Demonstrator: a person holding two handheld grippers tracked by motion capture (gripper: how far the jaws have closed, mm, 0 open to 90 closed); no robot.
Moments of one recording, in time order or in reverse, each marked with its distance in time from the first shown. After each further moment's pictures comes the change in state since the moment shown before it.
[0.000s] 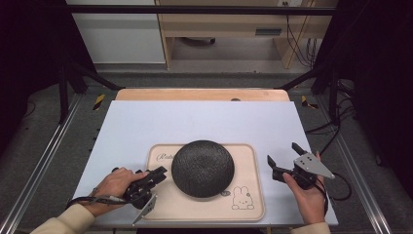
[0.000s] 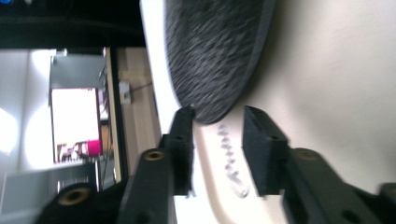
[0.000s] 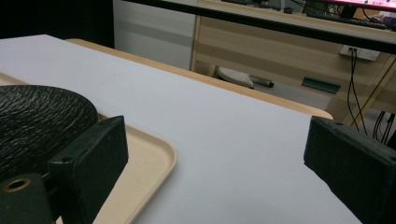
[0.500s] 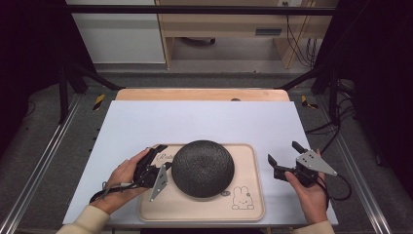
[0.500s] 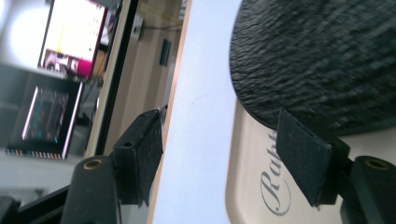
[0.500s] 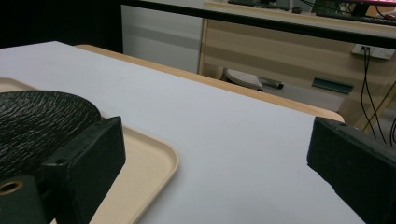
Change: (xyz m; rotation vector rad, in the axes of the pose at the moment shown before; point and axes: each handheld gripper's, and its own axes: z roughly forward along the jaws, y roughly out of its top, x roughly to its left) left arm 0.044 0.007 0.026 0.192 0.060 -0.460; right arm -0.009 -0.002 0.004 -0.009 0.044 0.024
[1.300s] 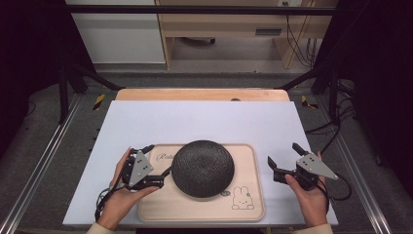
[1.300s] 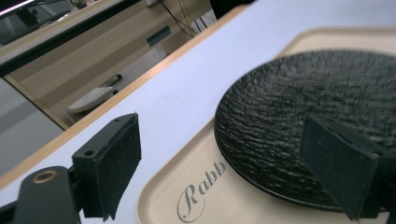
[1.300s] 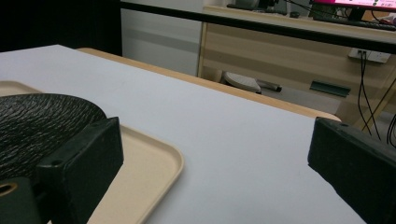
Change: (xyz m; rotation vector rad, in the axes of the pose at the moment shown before) left arm 0.012 -0.012 -0.032 -0.115 -0.054 -0.779; right arm 0.007 0.002 -0.008 -0.013 -0.013 -0.001
